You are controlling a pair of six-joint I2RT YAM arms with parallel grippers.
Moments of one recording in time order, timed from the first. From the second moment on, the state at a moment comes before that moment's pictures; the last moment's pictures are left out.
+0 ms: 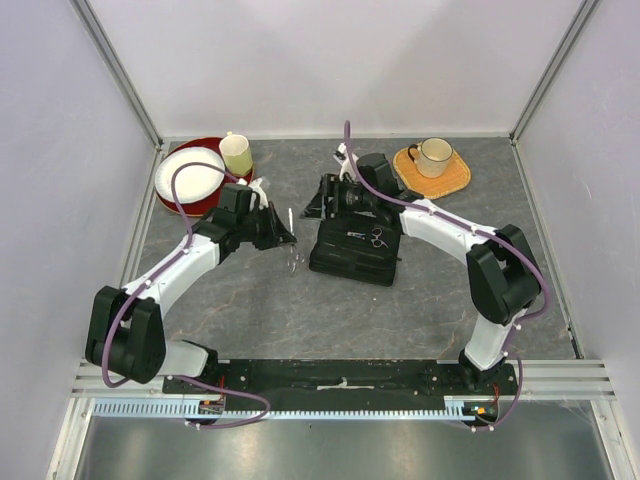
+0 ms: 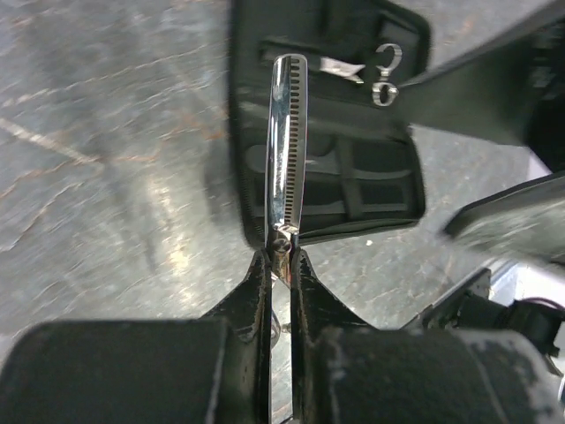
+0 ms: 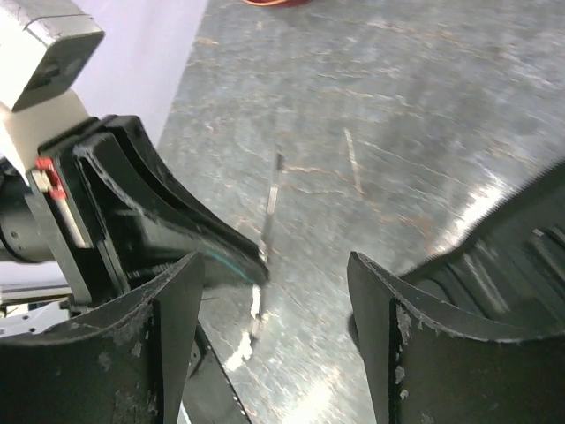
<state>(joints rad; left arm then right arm) -0.32 1.36 0.89 -0.30 0.37 -0.56 0.57 1.78 1.28 -0.01 -0.52 0.61</state>
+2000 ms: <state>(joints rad) -0.40 1.11 1.24 0.29 0.67 -0.67 0.45 1.51 1.43 0.99 -0.46 1.01</state>
